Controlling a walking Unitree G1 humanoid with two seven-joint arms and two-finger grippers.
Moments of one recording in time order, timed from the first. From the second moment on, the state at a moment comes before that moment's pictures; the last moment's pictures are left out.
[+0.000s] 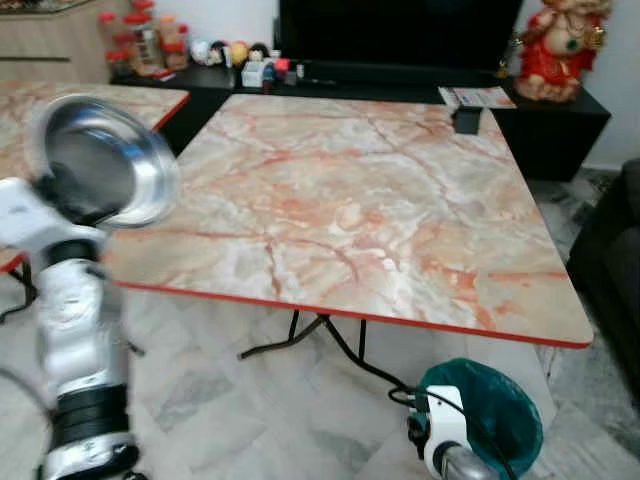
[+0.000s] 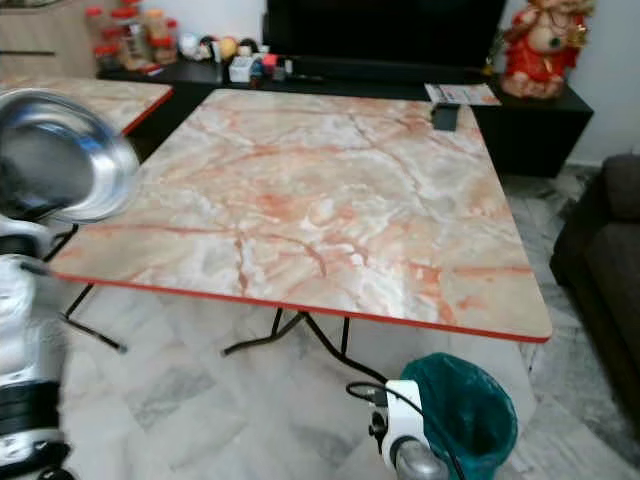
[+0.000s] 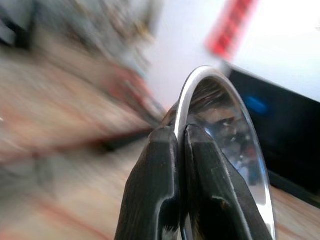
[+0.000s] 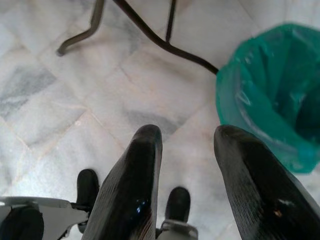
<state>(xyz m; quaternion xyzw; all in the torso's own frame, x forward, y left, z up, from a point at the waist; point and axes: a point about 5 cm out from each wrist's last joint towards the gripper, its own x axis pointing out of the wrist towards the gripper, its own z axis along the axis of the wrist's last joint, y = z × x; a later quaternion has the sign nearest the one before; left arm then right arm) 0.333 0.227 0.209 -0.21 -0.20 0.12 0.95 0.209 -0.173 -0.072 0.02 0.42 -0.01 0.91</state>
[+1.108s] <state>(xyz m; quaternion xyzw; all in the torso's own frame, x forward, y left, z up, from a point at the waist) 0.351 0.102 0.145 -0.41 0.01 -0.08 0.91 0.203 -0.185 -0.074 0.04 0.42 -0.05 0.91</state>
